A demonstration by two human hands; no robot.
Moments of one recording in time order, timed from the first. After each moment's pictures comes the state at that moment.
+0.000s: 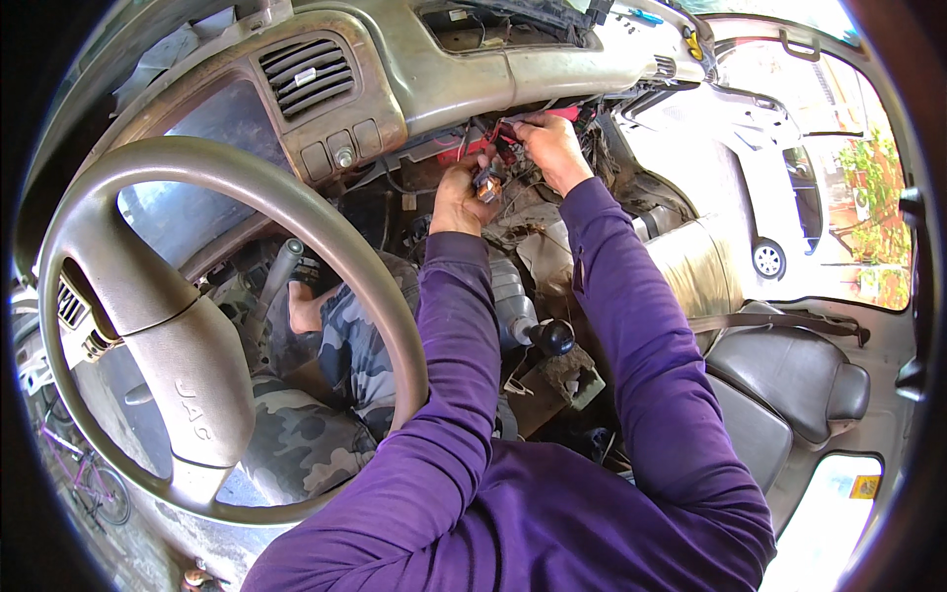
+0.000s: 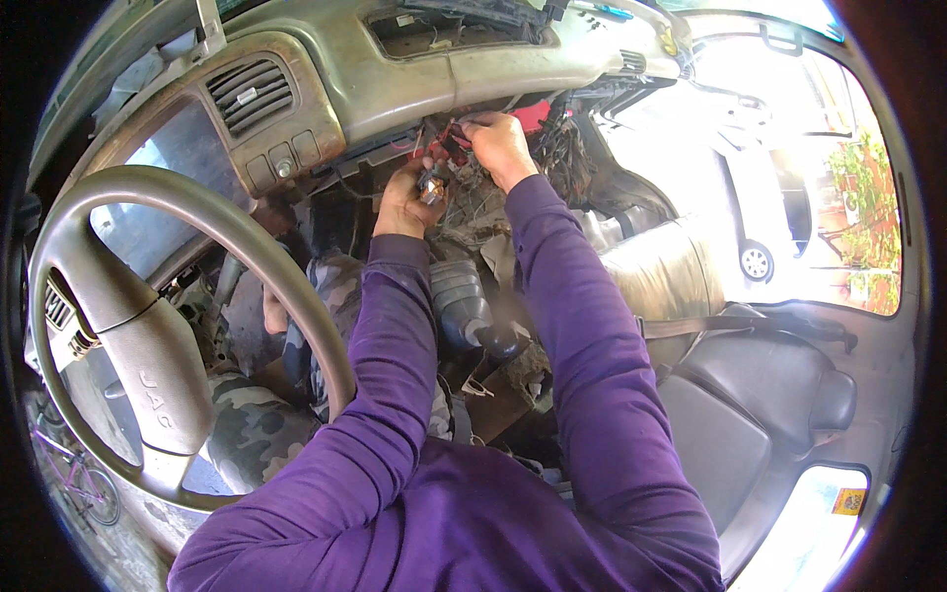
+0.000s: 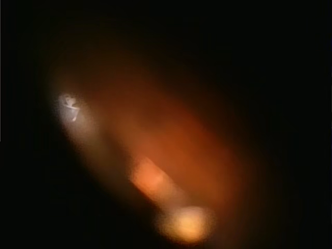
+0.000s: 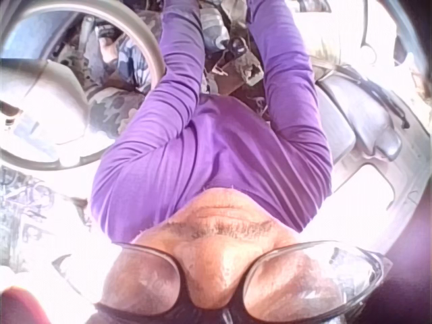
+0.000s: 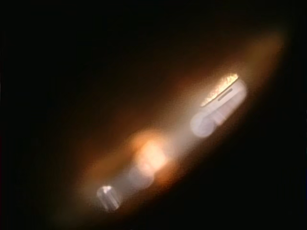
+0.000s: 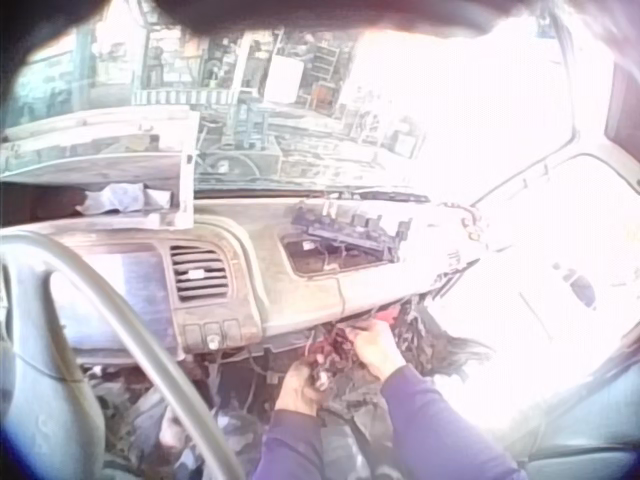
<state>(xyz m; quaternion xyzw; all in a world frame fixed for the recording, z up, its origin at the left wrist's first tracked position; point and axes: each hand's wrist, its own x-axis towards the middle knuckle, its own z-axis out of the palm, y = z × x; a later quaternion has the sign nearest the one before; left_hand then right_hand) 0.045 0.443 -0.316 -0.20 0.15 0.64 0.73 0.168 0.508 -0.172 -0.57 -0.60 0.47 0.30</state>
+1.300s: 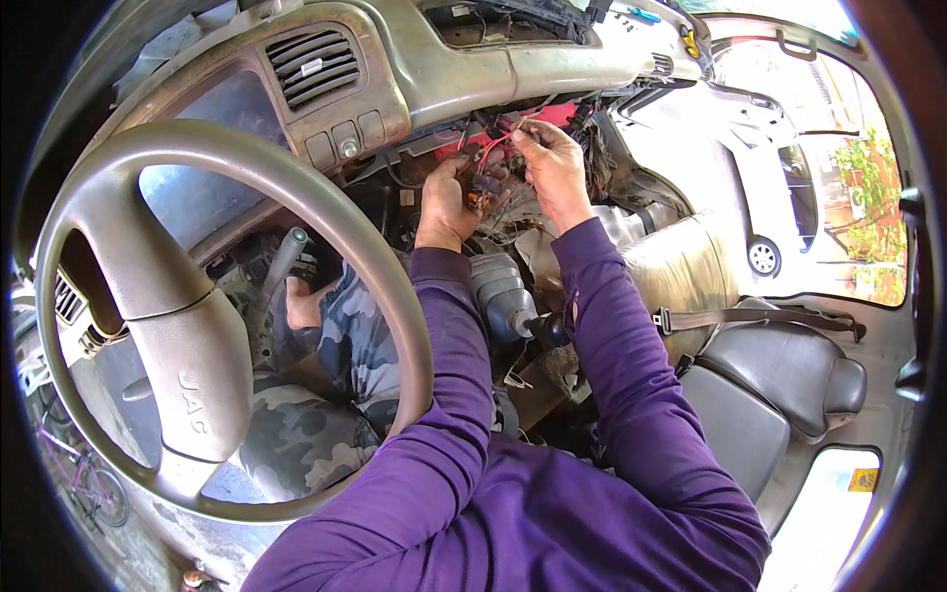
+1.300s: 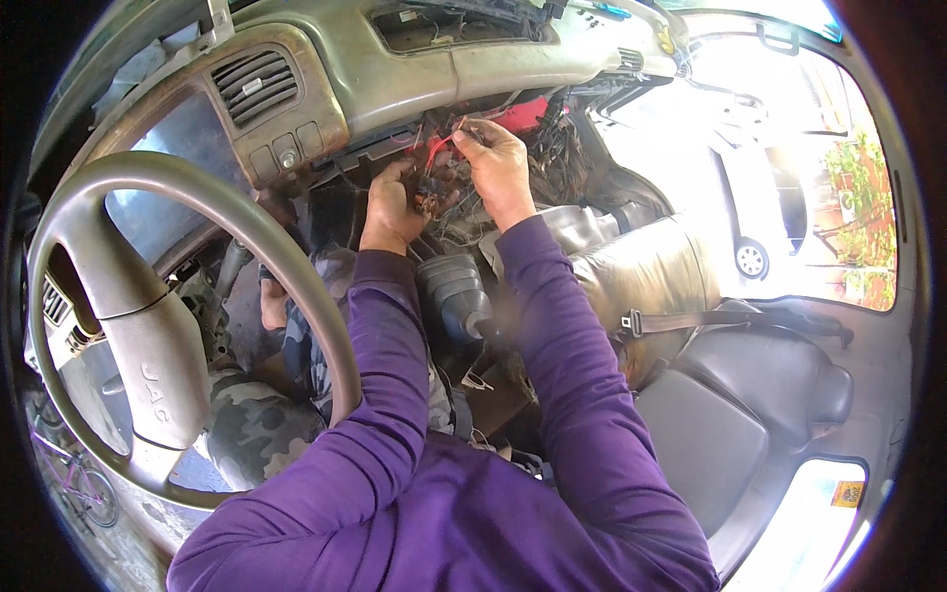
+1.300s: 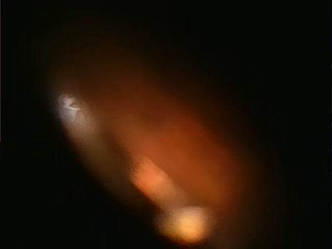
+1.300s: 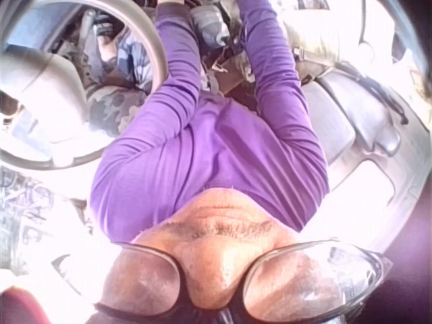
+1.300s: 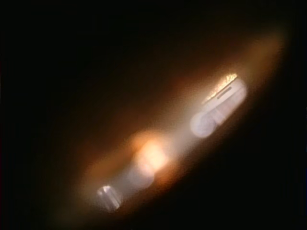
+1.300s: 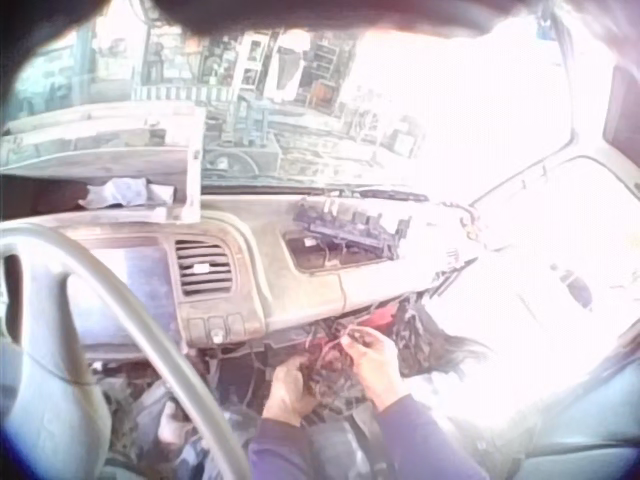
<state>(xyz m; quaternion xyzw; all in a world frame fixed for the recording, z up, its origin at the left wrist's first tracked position) 0.034 0.376 -0.229 -0.03 0.25 0.65 0.71 0.167 0.441 -0.156 -0.47 -0.56 0.53 0.43</state>
